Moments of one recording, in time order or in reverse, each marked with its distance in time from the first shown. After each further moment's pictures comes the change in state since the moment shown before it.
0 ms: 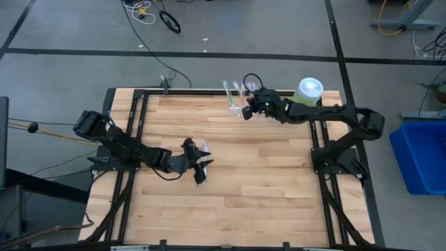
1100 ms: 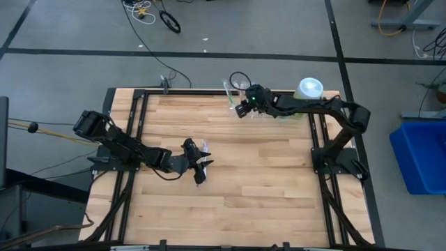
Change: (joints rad) left arm 0.000 0.000 0.000 0.001 0.011 -0.008; right arm -0.022 0.183 0.226 -0.274 -0.012 0.047
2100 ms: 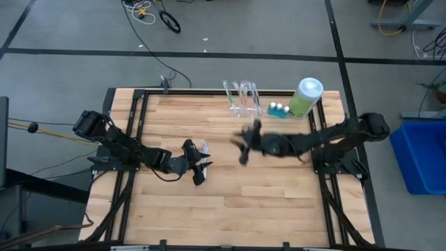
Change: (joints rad) left arm -0.011 -0.001 0.001 -0.023 0.004 0.026; right arm 0.541 -0.214 -0.286 0.528 0.140 -0.255
